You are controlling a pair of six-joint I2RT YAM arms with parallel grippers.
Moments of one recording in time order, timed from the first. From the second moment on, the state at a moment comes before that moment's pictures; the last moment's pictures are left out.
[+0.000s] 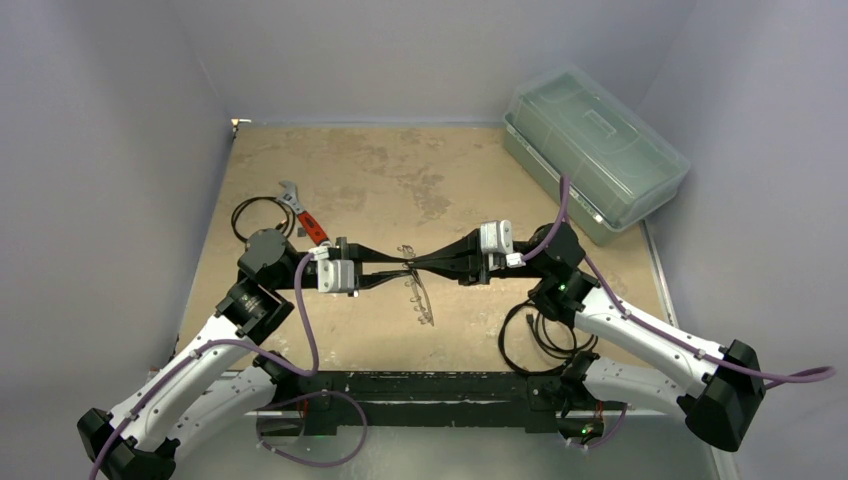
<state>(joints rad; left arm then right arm) -0.63 0.74 0.72 0.16 0.90 0.29 0.83 1.02 0.76 0.58 -0.78 -0.07</state>
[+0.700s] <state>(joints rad) -0.63 0.76 0.72 0.11 0.87 0.30 0.82 1.02 0.78 0.48 -0.78 -0.12</state>
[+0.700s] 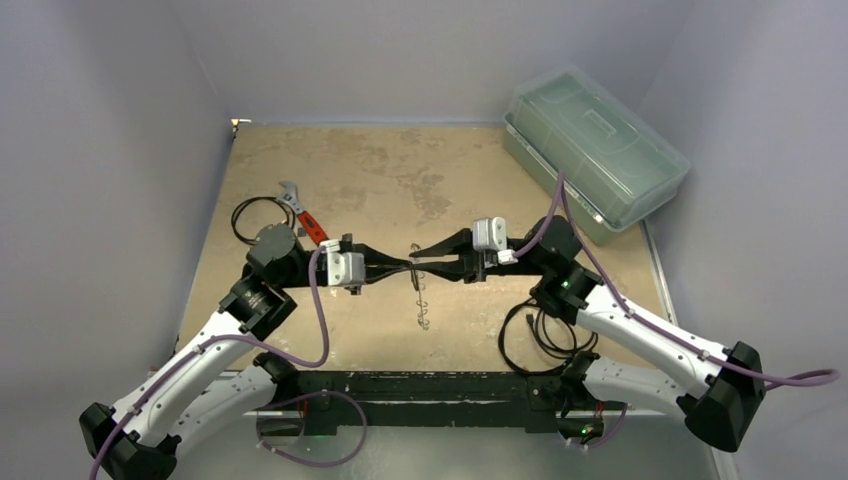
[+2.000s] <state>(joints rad) -0.63 0.87 0.77 -0.10 0.82 0.38 0.86 1.20 1.28 -0.55 -0.58 -0.64</state>
